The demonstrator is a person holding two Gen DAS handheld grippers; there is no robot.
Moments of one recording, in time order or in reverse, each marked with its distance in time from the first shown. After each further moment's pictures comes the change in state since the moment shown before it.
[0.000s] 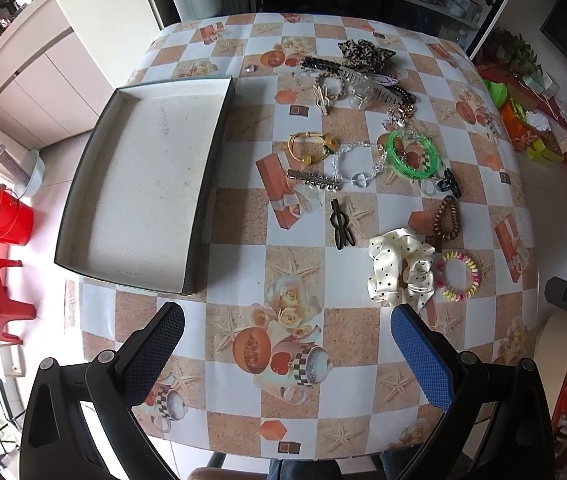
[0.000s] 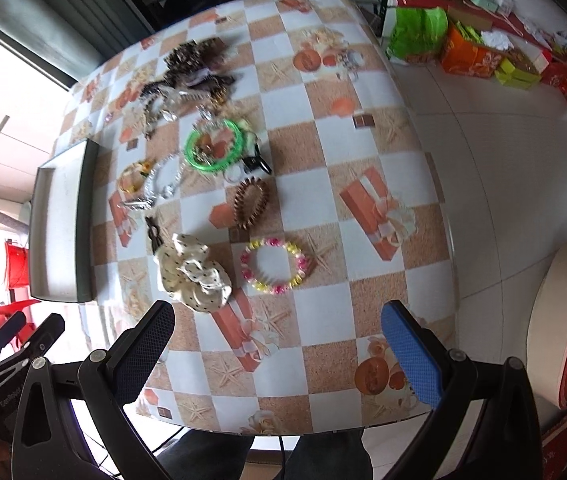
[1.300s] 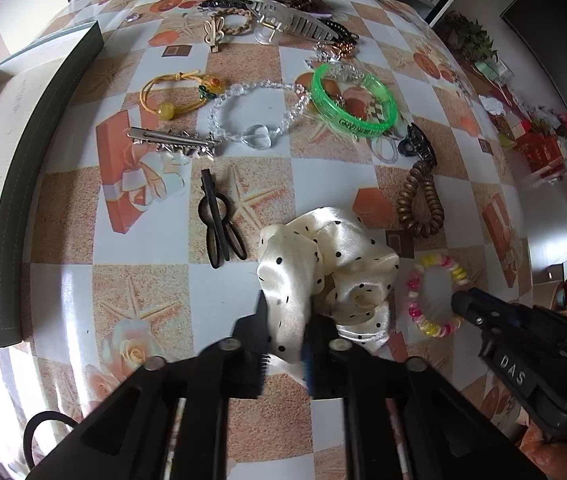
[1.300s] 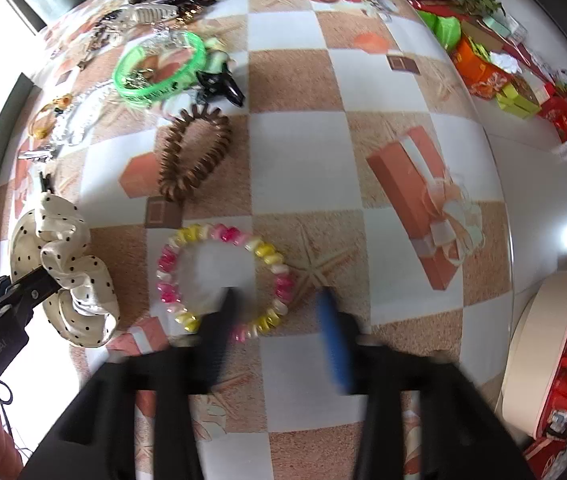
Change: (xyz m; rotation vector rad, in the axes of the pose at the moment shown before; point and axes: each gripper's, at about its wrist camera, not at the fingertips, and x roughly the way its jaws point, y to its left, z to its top) left arm 0.118 -0.065 0.009 0.060 0.023 -0.242; right arm 0.141 0.014 -0.003 -0.118 -0.032 -0.124
